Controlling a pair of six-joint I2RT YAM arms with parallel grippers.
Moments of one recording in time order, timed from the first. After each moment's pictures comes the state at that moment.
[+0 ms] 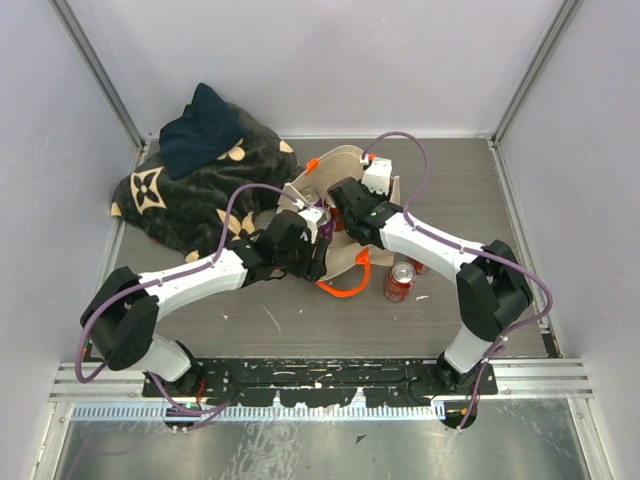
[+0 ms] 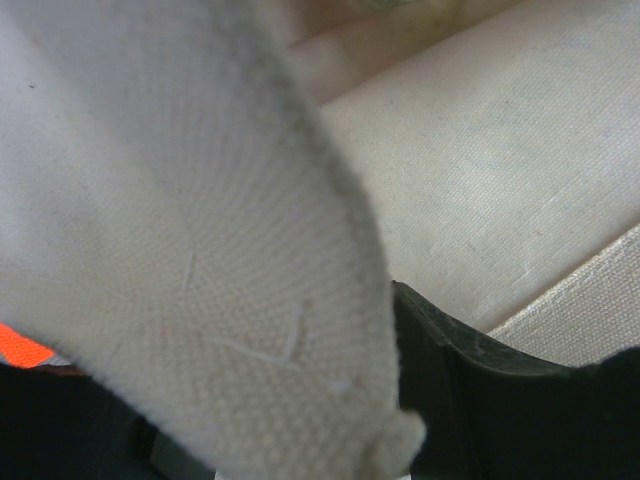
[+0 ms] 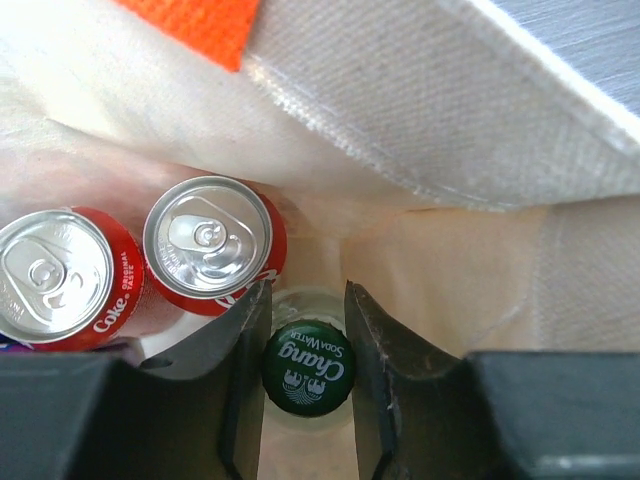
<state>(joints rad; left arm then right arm) -0.83 1.50 0.93 -0.19 0.04 -0.32 0.67 1.67 1.22 -0.40 0.90 0.62</state>
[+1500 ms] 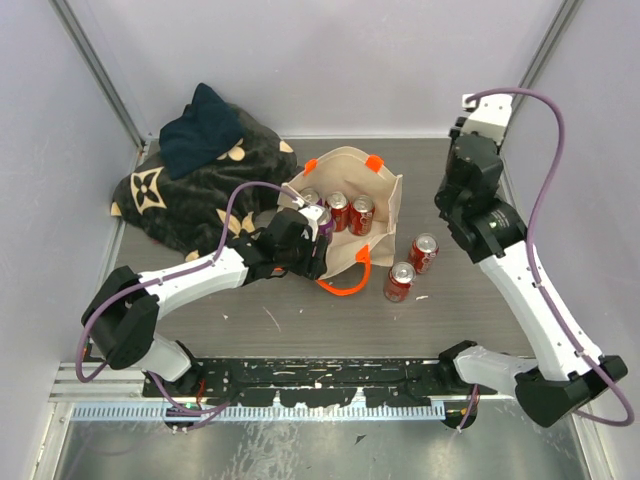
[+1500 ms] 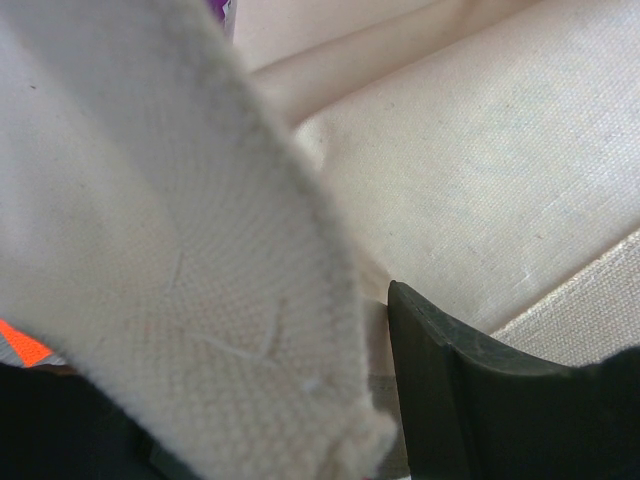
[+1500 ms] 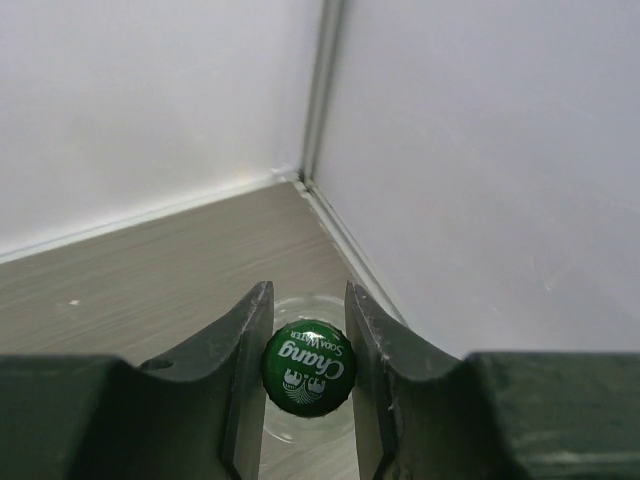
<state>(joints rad) -0.83 1.50 0.96 -0.21 0.02 -0.33 0.42 1.13 1.38 -0.28 0.91 -0.08</state>
